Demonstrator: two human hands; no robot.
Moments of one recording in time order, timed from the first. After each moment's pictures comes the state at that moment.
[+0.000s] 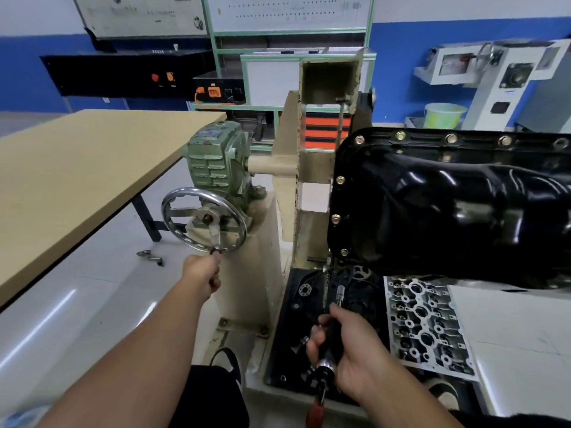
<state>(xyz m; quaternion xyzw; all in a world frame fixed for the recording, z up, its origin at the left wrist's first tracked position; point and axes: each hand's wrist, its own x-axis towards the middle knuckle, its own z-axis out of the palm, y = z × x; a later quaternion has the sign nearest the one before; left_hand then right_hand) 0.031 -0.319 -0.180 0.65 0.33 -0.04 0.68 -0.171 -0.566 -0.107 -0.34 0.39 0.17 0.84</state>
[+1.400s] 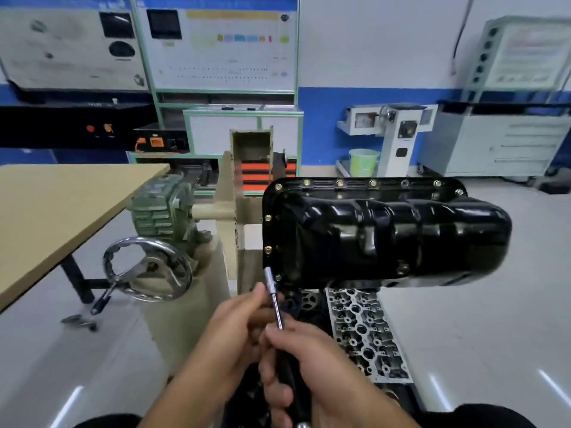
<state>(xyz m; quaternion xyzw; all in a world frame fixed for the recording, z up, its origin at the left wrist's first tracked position) -0.177 -0.458 -0.035 0.59 0.00 -0.22 0.78 -0.252 -0.570 -0.010 -0.50 0.11 0.16 0.84</state>
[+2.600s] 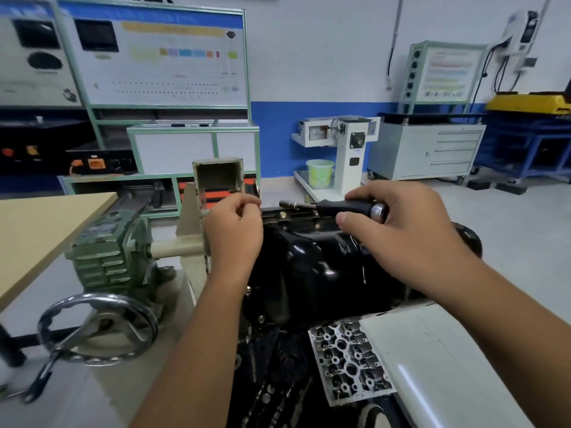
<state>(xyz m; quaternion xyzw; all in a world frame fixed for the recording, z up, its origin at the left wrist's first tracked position) -0.026 -0.538 0.070 0.71 -0.16 0.17 0.66 -0.215 -0.674 0.139 -0.89 0.08 -0.35 0.29</state>
